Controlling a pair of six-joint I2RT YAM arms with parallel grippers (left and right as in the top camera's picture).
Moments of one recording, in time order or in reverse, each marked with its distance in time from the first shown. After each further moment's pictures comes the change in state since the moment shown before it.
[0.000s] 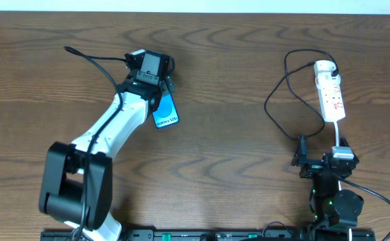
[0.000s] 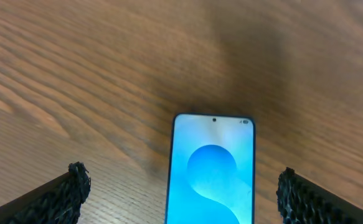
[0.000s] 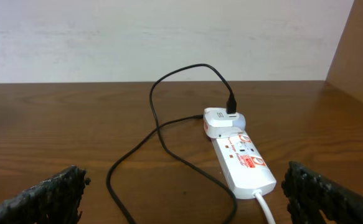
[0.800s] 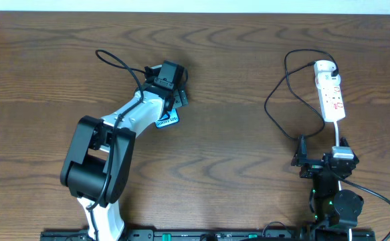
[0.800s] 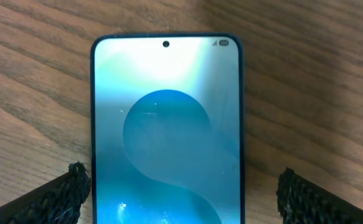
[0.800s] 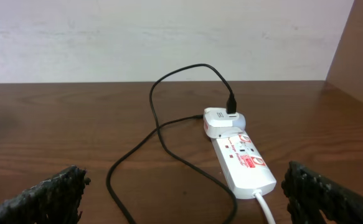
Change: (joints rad) left arm -0.054 0.191 0.000 0.050 0.110 -0.015; right arm 0.000 0.000 0.000 0.000 0.000 0.000
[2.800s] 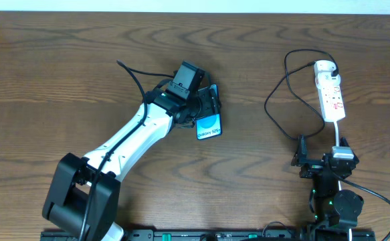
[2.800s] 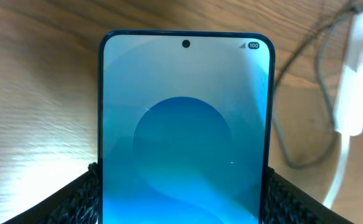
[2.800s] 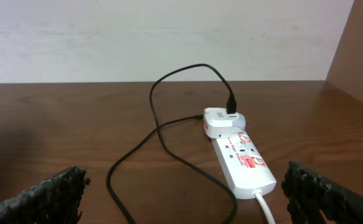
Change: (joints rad) left arm -0.161 -0.241 0.018 -0.115 0.492 -0.172; right arm 0.000 0.000 0.000 0.000 0.000 0.000
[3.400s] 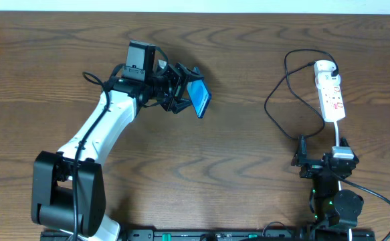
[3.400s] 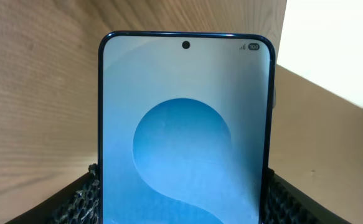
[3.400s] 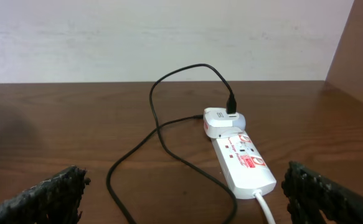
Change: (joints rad) left arm 0.283 0.000 0.000 0.119 0.514 -0.513; right arm 0.000 0.000 0.000 0.000 0.000 0.000
